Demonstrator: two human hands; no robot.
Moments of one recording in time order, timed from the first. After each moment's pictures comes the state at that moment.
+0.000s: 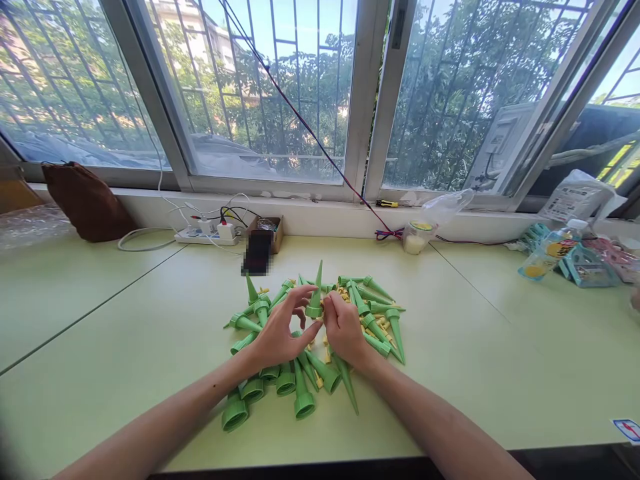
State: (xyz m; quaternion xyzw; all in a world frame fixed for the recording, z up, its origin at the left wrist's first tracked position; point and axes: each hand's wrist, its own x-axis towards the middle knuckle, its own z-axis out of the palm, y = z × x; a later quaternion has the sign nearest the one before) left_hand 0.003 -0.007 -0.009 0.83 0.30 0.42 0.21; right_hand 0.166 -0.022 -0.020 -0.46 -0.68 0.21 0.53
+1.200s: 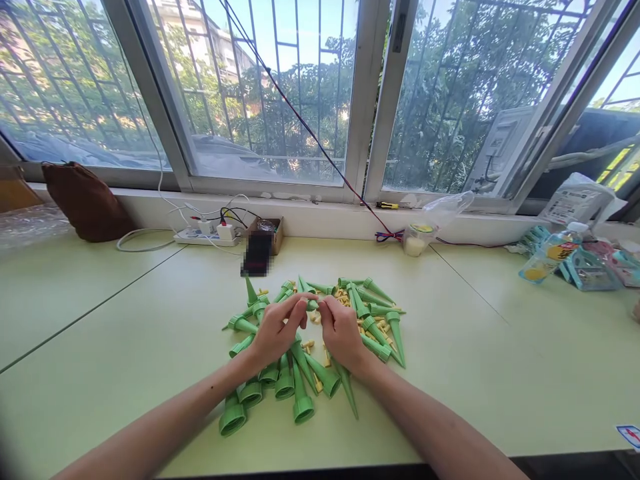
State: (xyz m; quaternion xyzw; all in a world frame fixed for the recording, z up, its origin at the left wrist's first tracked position) left_hand 0.004 -0.005 -0.001 0.80 0.32 0.46 0.22; right_hand 0.165 -0.020 -0.024 -0.44 -0.71 0.15 0.53
